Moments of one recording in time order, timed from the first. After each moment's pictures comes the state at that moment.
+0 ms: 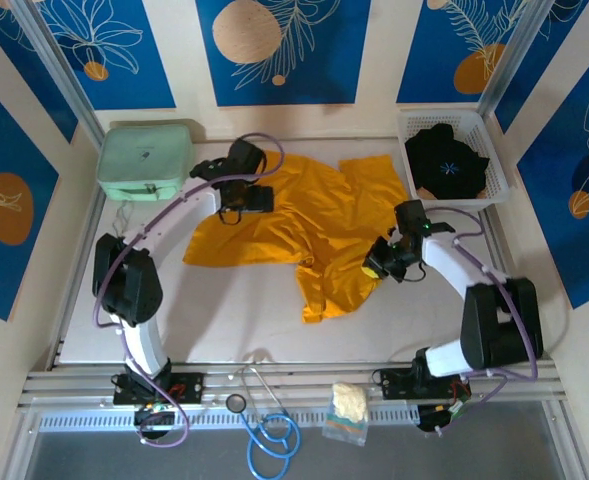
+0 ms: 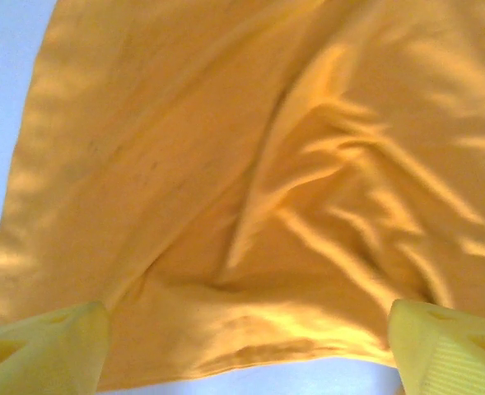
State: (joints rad) left arm -0.50 1.84 1.60 -0.89 -0.15 -0.46; right arm 0.14 1.45 0.86 -0.71 -0.47 0.74
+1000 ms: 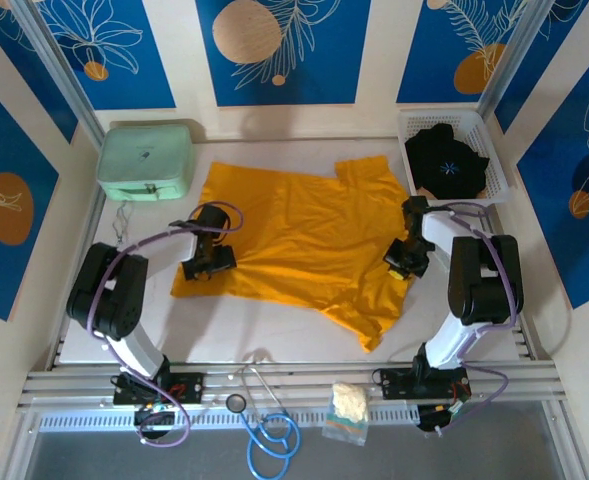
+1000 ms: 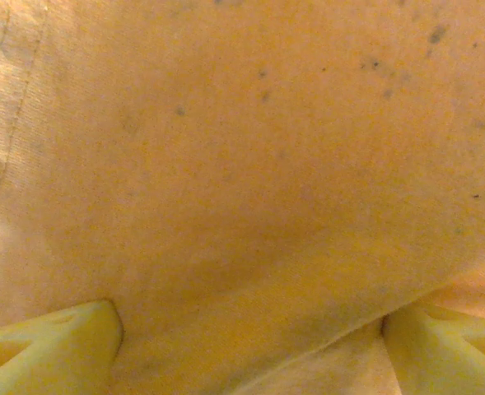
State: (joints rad) left arm -0.36 1.66 0.92 -0.62 -0.10 -0.64; right arm 0.00 1.71 1.00 -0.88 -0.12 0.60
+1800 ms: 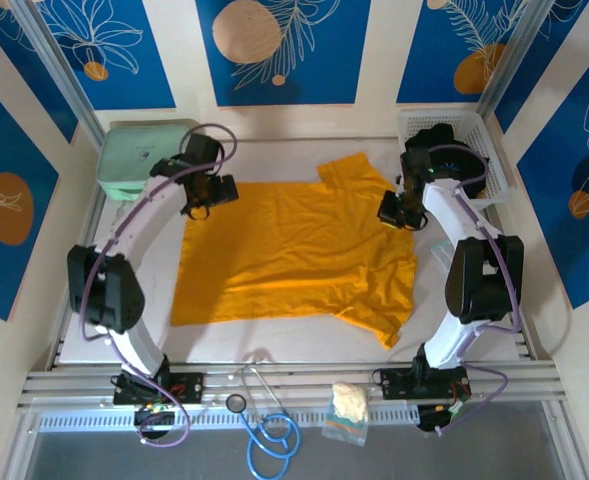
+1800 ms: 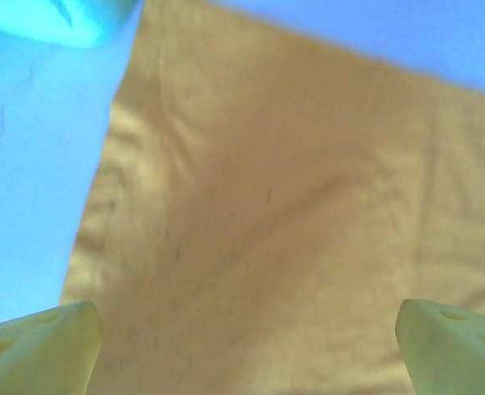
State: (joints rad) left arm -0.31 1.78 1.64 -0.92 -0.17 -0.54; right arm 0.09 1.74 1.42 -0.94 -0.19 0.41
